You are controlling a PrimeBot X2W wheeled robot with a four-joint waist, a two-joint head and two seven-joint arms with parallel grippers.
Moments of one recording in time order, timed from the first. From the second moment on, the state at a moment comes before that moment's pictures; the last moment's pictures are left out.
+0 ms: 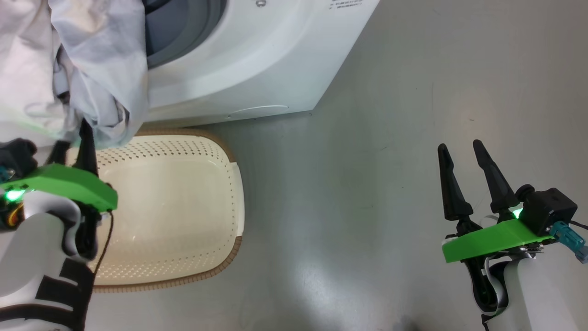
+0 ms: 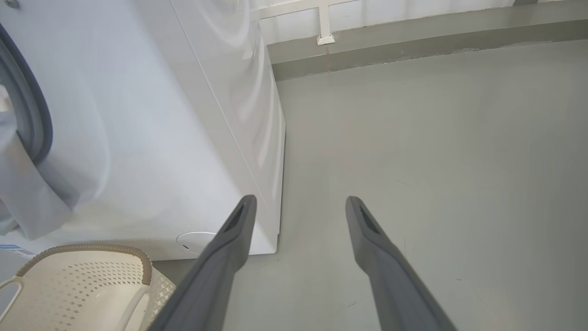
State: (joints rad) left arm -0.72 0.24 -0.19 0.81 -0.58 -0.13 -0.26; right arm -0.29 -0.05 -0.03 0.18 0.25 0.13 -0.25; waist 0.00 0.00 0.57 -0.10
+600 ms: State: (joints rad) left arm -0.68 0.29 -0.41 0.51 -0.91 -0.13 -0.26; right arm -0.29 -0.05 -0.04 0.18 0.25 0.13 -0.25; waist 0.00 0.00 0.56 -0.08
